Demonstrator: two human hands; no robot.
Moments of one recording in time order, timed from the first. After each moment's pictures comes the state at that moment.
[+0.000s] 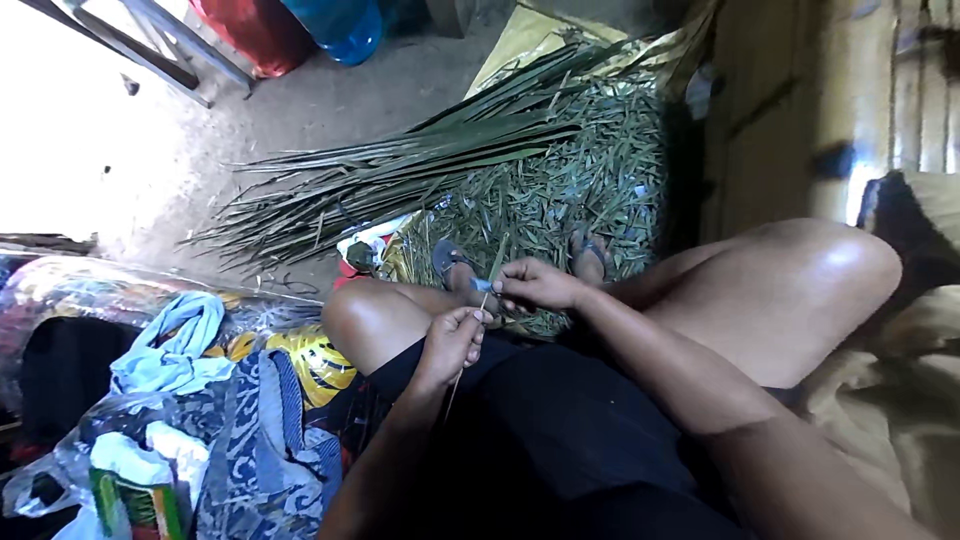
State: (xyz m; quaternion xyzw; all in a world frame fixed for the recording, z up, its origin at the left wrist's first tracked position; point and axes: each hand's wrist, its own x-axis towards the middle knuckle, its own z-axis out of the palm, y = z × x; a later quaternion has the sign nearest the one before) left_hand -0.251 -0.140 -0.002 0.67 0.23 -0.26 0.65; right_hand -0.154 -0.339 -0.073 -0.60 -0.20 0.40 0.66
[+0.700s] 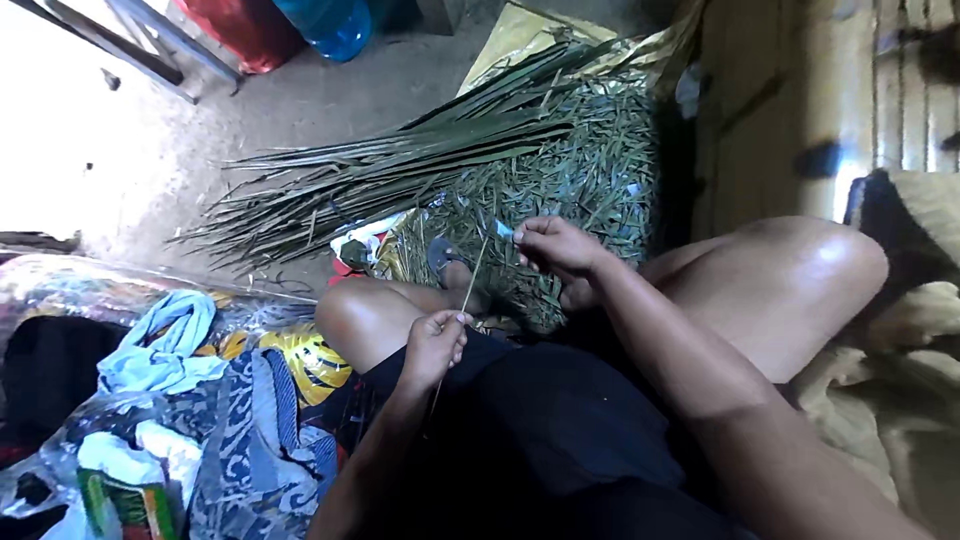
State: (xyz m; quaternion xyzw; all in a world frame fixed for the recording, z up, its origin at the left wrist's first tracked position) left_hand -0.259 -0.121 0.004 0.75 0.23 -0.22 0.59; right_hand -0.112 -0.363 -0.076 -0.63 -0.08 0.35 0.69
